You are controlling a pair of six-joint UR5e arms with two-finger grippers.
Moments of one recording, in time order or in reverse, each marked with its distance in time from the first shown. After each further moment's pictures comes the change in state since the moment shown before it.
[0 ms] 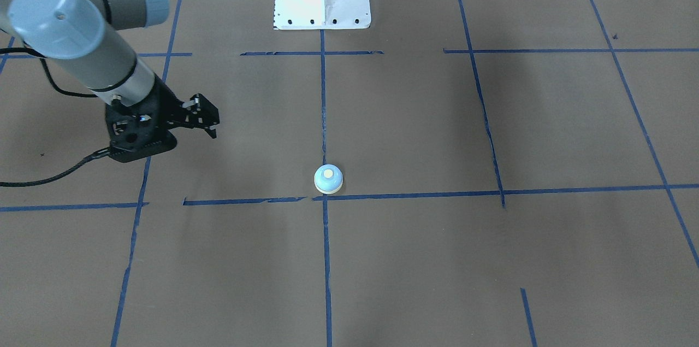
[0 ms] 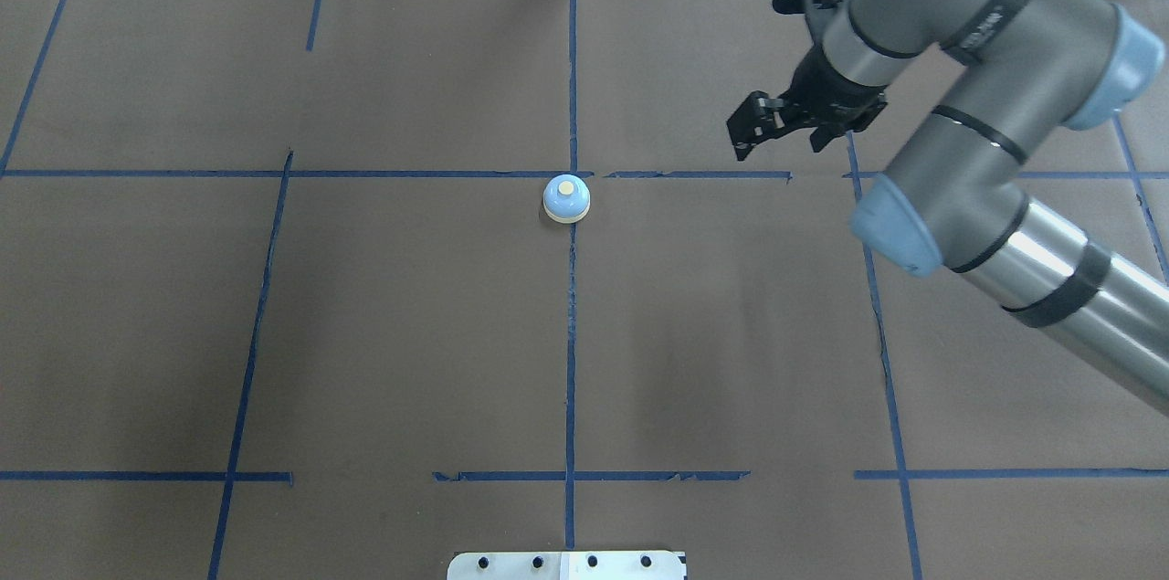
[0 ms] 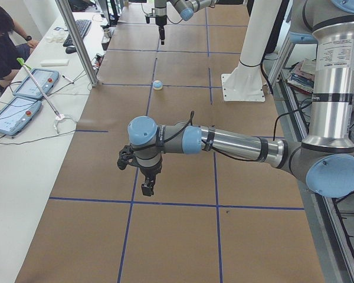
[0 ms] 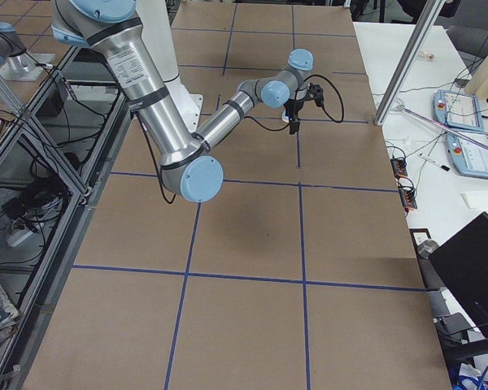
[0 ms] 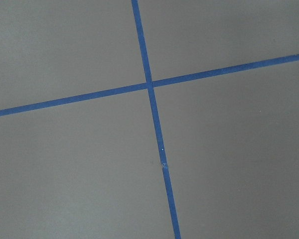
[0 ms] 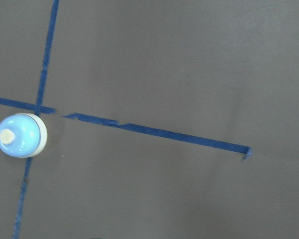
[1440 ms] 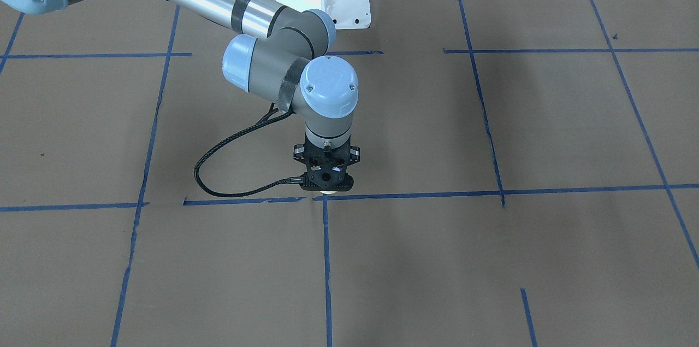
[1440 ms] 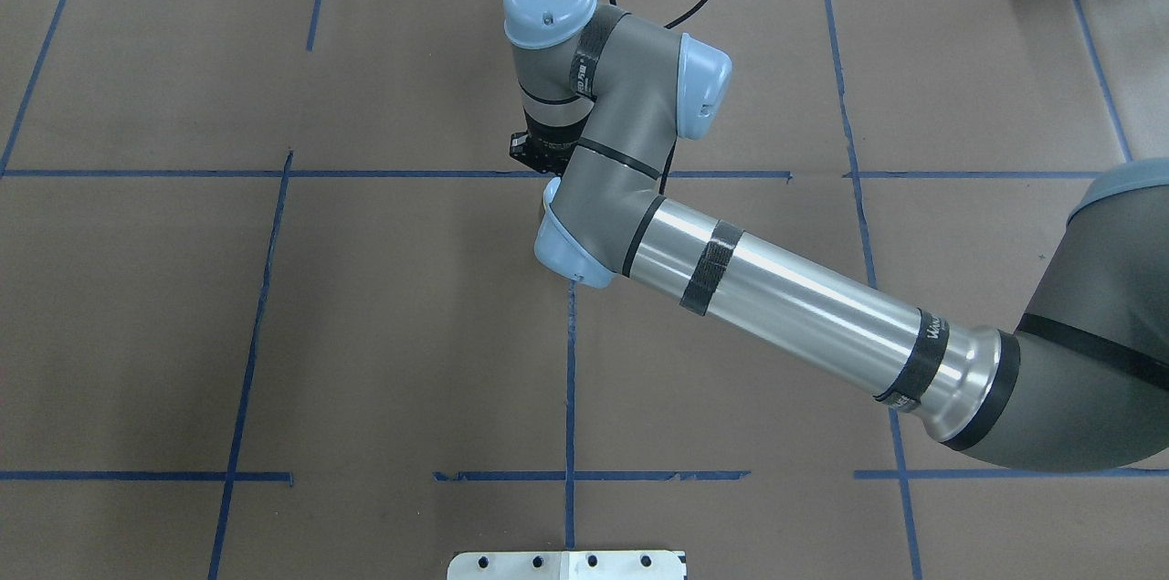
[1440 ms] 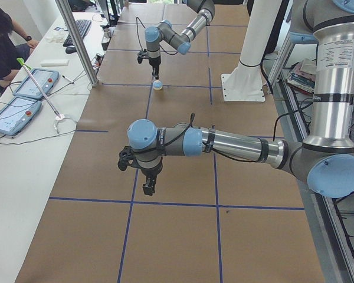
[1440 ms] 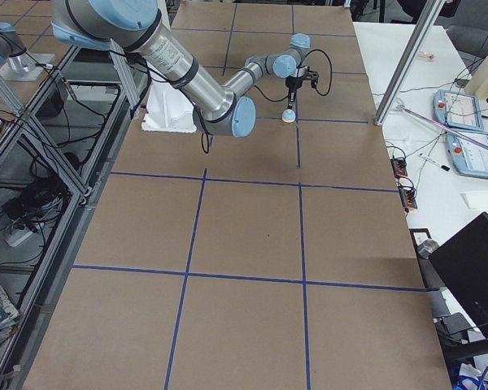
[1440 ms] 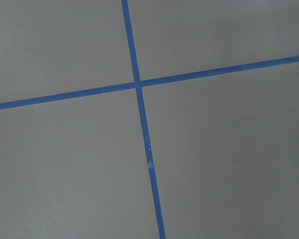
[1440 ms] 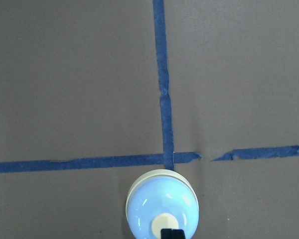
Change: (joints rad) left arm -0.006 -0.001 0.007 0.006 -0.061 -0.003; right arm -0.215 0.481 -0.603 0.057 -0.194 0.336
